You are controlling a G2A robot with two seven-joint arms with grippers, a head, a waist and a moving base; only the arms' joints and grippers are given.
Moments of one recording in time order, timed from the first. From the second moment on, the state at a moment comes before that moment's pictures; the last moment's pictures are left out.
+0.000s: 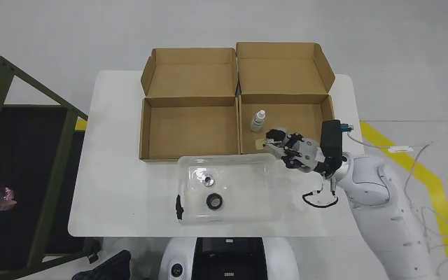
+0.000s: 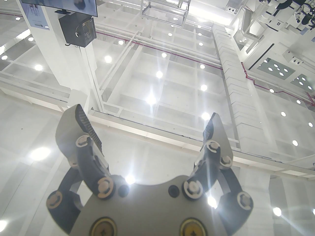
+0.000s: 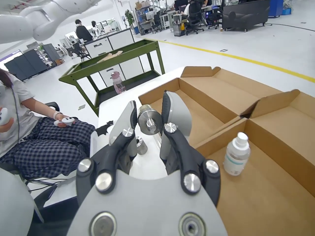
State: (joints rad) left arm -0.11 -0.30 -0.54 -1.19 3.07 0.29 0.07; right arm -1.25 -1.06 1.39 -1.80 -0.63 -0.88 0.33
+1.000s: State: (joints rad) left arm -0.11 -0.30 -0.54 -1.19 3.07 0.29 0.07; right arm -1.08 -1.06 1.25 -1.71 -1.18 -0.56 0.59
